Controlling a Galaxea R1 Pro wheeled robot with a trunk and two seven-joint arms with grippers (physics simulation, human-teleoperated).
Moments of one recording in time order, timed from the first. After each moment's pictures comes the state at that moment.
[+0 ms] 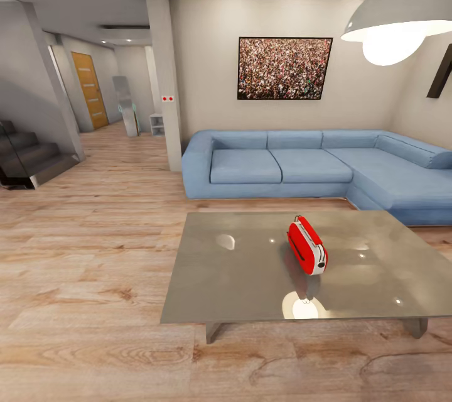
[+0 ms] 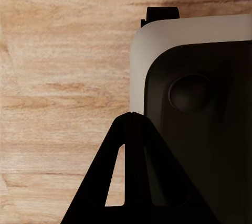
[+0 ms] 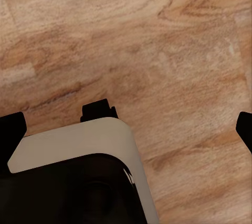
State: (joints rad) left arm -0.19 0.09 -0.25 0.07 0.23 0.04 -0.04; right arm -0.19 -0.05 0.03 -0.03 -0.28 -0.16 -0.10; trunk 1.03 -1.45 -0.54
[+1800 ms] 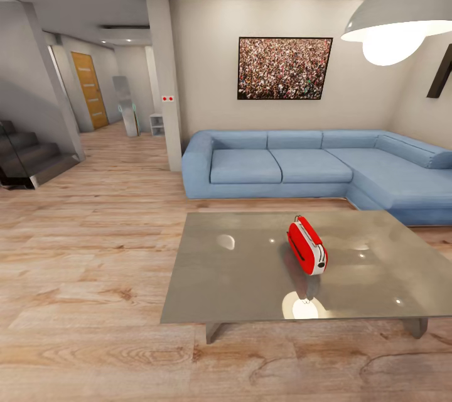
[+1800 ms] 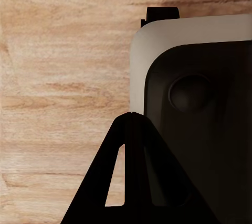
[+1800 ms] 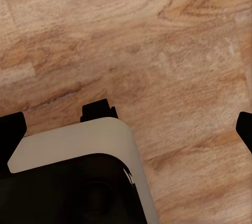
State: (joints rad) left arm -0.19 0.09 -0.25 0.07 0.23 0.04 -0.04; right arm -0.19 -0.05 0.03 -0.03 -0.28 -0.16 -0.10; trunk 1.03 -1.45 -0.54
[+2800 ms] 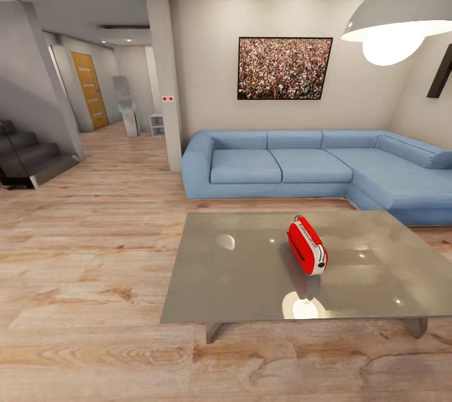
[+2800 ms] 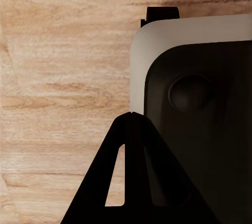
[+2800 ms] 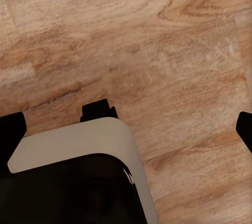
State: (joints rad) left arm -0.19 0.09 -0.25 0.07 0.23 0.04 -0.04; right arm -0.19 -0.05 0.03 -0.03 -0.28 -0.16 -0.10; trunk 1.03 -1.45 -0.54
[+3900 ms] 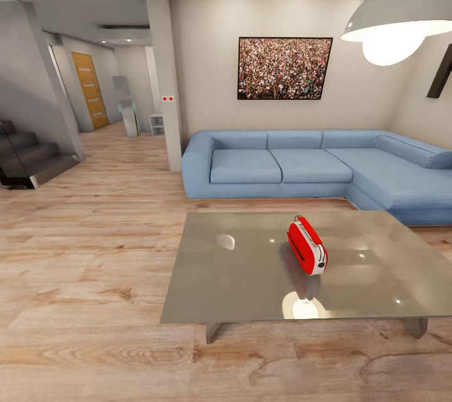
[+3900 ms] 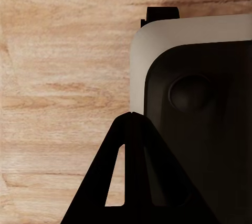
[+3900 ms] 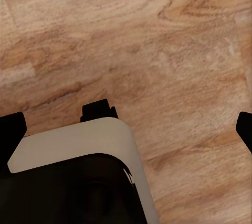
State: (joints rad) left arm -0.19 0.09 -0.25 0.07 0.23 0.04 -0.04; right arm -0.19 -0.05 0.03 -0.03 -0.28 -0.16 -0.10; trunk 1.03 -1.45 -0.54
